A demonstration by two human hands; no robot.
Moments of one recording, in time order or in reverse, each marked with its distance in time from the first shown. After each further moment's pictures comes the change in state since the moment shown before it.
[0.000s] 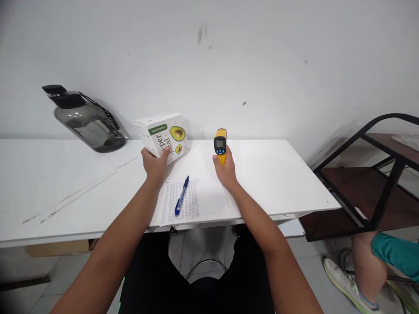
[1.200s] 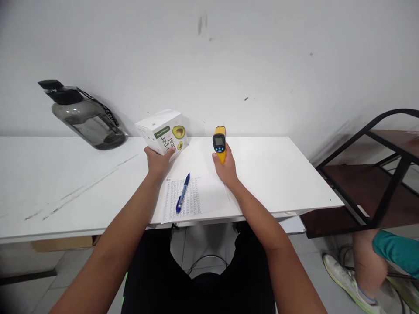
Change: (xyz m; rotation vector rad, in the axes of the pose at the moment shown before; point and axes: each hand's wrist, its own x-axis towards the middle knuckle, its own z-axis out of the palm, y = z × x) left_hand 0.003 -0.007 0.003 0.075 -0.113 -0.077; right_hand -0.002 0.001 0.002 -0.027 -0.035 -0.035
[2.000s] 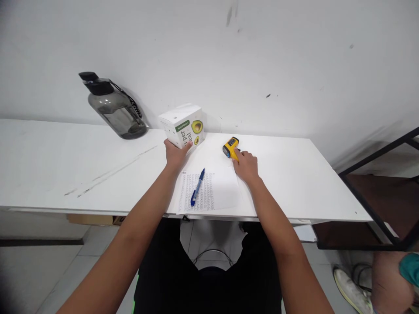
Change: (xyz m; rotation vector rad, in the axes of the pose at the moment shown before) left_hand -0.002 0.001 0.001 0.061 -0.009 -0.011; right_hand 0.018 0.026 -0.019 -1.011 -0.279 -0.105
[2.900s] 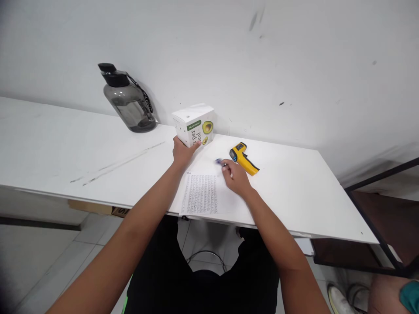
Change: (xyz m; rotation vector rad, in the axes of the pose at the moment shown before) left_hand 0.002 0.000 0.000 0.008 -0.002 -0.008; right_hand -0.022 -0.047 -0.009 0.580 -0.029 -0.312
